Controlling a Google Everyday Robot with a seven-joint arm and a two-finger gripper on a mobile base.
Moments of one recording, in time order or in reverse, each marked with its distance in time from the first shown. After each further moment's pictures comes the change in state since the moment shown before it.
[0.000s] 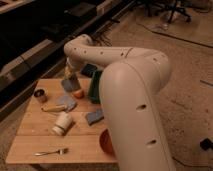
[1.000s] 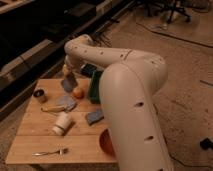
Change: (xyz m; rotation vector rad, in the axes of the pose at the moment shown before) arm -0.041 0.011 0.016 -0.069 -0.105 -0.093
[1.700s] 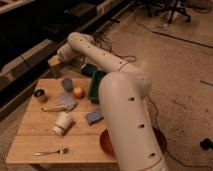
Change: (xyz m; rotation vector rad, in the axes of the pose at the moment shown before) arm -0.078 0.033 0.008 -0.306 -0.257 -0.135
